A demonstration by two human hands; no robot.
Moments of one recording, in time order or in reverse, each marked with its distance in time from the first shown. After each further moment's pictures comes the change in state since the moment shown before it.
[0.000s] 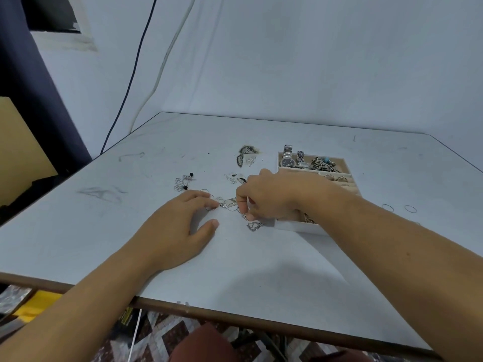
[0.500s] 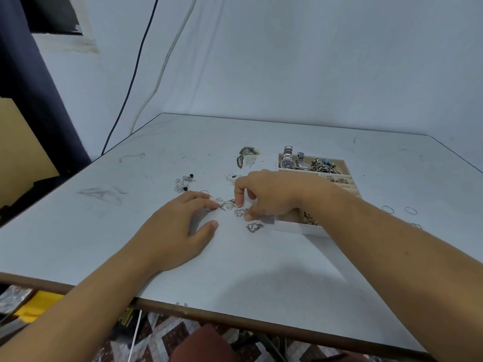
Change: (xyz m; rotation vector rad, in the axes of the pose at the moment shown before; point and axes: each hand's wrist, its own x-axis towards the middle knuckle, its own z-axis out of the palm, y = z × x) left_hand 0.000 0.002 -0.001 -0.006 -0.001 -0.015; right_hand 0.003 0.008 -0.002 0.188 0.058 -0.015
